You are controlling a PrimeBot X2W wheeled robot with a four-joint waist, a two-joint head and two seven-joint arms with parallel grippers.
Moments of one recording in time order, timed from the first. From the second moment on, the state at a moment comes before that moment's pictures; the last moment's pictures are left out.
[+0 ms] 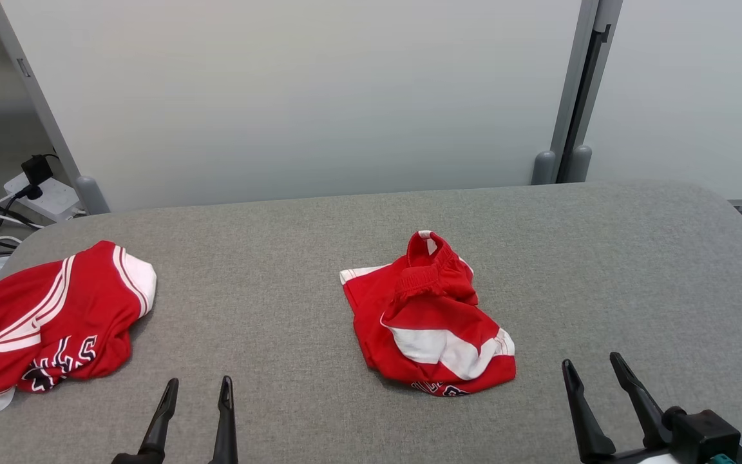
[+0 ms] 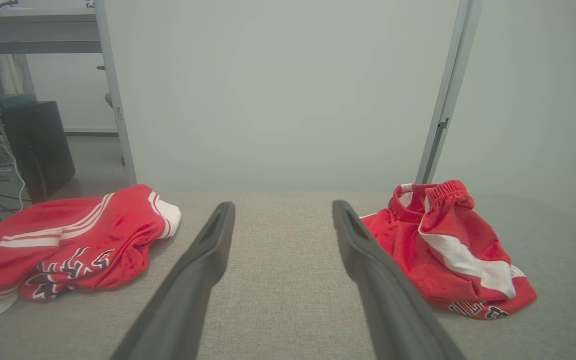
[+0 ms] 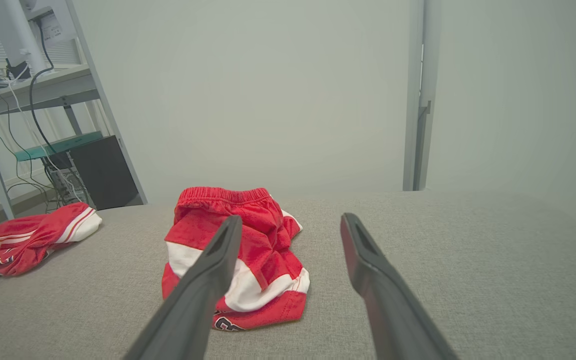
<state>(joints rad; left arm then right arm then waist) 0.20 0.05 -0.11 0.05 -0.18 0.09 -0.26 0.08 -0.06 0.14 0.15 0.23 0.13 -0.25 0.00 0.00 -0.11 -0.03</state>
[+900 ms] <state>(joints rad) 0.20 0.05 -0.11 0.04 -0.18 0.11 -0.26 0.09 -0.06 0.16 0.18 0.24 0.13 -0.25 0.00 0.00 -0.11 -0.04</state>
